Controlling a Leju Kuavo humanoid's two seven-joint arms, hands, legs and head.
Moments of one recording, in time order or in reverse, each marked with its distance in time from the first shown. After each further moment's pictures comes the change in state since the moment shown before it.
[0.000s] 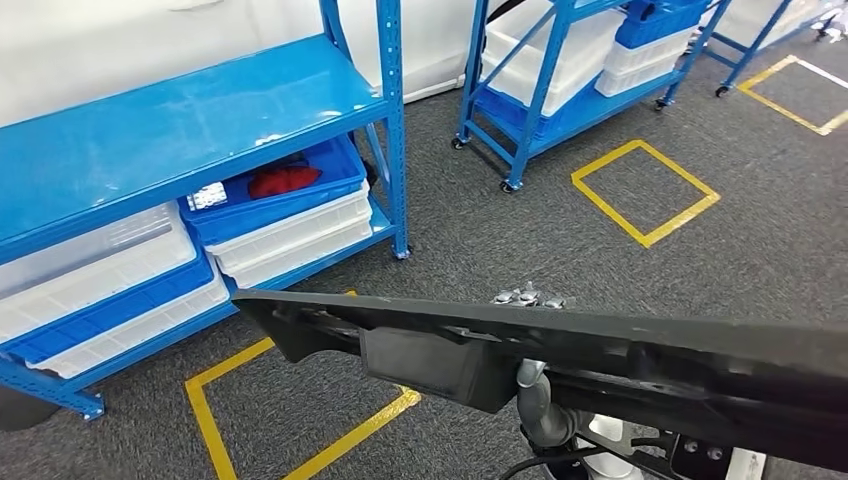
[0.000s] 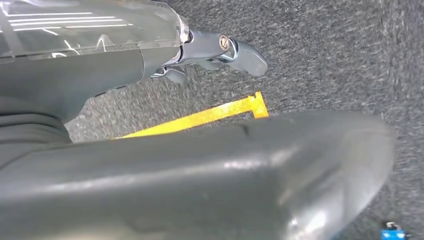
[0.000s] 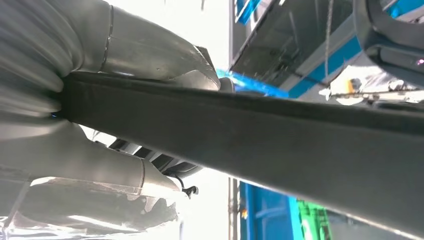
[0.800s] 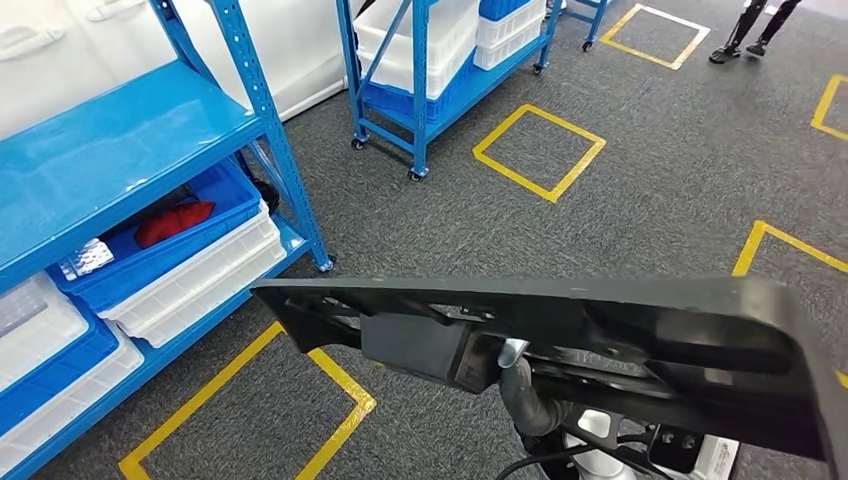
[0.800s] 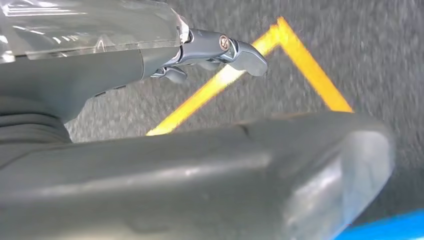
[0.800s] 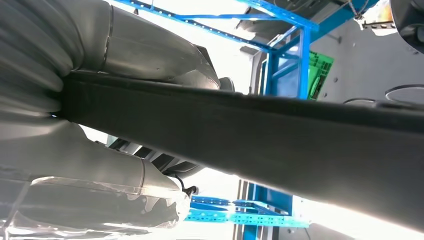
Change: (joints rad) left arm -0.025 0.021 -0.029 0.000 0.001 -0.015 0.022; right arm -0.003 0.011 0.007 0.042 0.034 -0.047 0.000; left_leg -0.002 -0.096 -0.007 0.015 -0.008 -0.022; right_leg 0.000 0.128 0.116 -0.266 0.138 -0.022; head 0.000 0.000
